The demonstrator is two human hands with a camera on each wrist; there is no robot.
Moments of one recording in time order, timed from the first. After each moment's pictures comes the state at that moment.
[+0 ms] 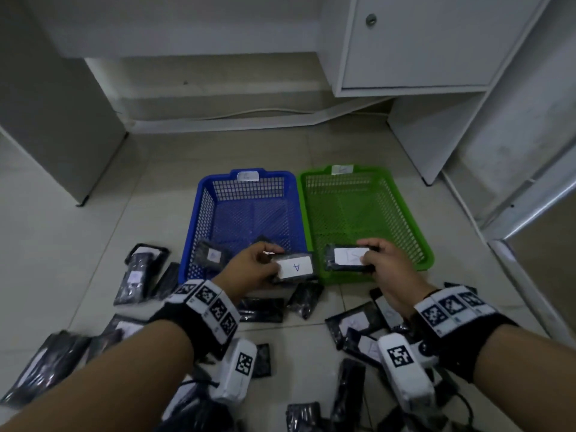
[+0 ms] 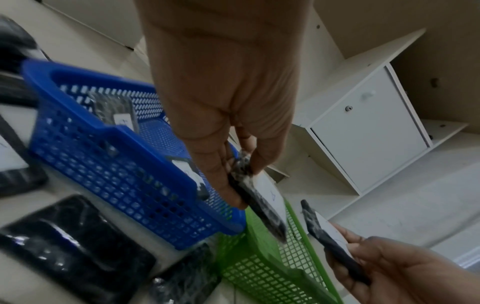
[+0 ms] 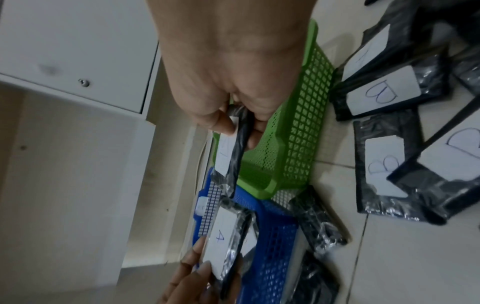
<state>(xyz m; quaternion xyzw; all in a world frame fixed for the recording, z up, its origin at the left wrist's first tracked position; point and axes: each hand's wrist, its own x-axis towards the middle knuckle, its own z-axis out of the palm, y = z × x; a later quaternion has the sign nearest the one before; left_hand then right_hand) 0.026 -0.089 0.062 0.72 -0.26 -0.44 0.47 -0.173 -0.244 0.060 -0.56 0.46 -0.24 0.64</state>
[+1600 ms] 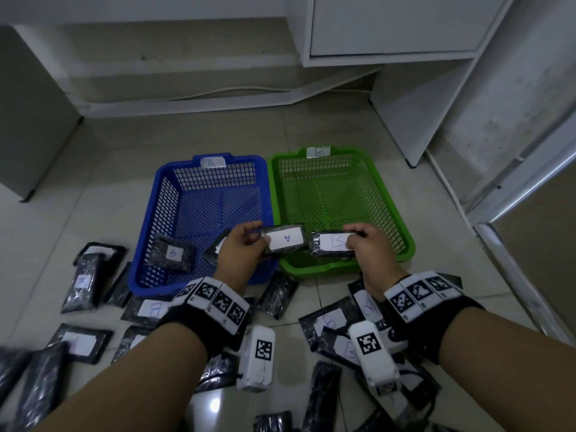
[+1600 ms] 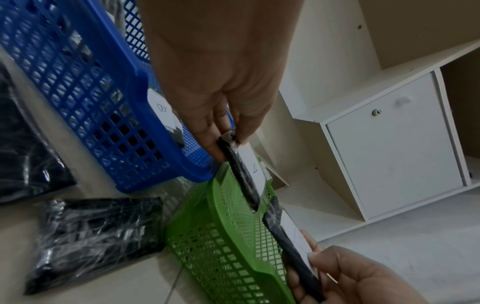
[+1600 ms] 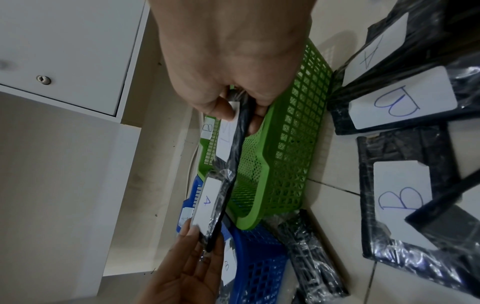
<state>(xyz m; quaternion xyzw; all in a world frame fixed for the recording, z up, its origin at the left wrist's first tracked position) 0.004 -0.160 0.006 0.70 -0.17 -0.33 0.61 -0.172 -0.288 0.017 -0.57 0.51 -0.29 0.58</state>
